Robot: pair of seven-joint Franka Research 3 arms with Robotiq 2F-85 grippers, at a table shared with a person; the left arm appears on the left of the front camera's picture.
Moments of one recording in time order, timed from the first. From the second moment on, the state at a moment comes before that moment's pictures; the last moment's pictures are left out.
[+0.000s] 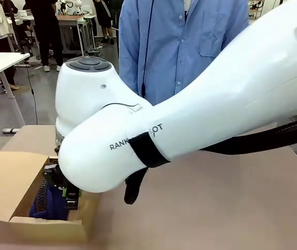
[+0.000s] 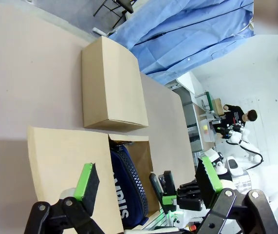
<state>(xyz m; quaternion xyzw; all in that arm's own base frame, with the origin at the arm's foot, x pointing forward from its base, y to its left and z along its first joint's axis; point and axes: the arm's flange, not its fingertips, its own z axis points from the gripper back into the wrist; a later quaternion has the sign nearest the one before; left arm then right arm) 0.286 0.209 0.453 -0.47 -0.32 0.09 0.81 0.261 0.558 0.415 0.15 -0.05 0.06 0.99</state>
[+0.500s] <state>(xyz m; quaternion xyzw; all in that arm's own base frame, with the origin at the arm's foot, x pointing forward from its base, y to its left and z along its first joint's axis) 0.286 0.209 0.453 -0.47 -0.32 0.09 0.81 0.269 0.567 0.420 0.15 -0.04 0.06 0.99</state>
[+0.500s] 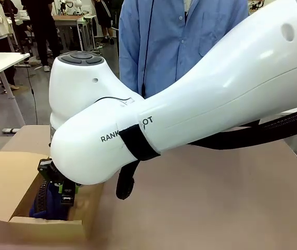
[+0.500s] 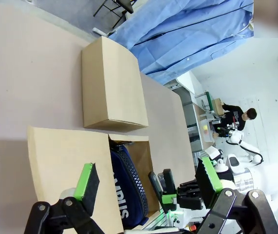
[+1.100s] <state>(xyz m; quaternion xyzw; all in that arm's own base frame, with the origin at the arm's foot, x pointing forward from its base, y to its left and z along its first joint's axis) 0.286 0.209 0.453 -0.47 -0.32 0.09 0.81 0.276 0.567 0.423 0.16 -0.05 0.04 0.99</state>
